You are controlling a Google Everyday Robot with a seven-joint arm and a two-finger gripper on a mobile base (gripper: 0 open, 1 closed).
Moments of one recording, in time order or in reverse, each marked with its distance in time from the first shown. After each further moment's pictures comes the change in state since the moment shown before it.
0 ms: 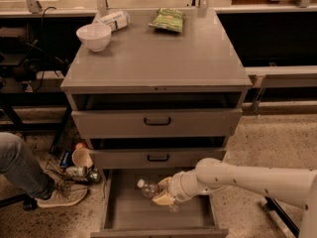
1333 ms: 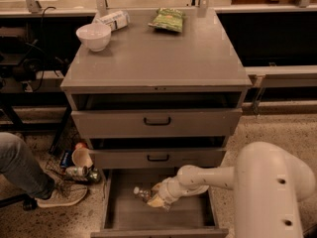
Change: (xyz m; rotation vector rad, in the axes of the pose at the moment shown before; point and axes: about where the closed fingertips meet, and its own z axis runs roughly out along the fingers) arm 0.072 -0.062 0.136 -0.012 0.070 -0.047
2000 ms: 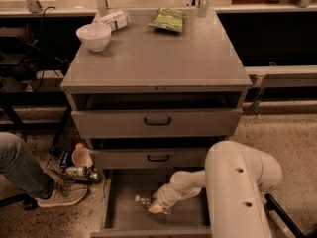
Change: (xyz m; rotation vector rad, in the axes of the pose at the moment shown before) arm 0.056 -0.008 0.060 -0.019 0.127 0.031
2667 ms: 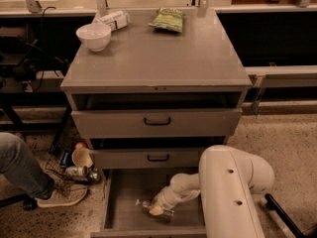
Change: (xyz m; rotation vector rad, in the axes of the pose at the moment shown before) arm 0.018 -0.008 0.028 -0.002 0.018 0.056
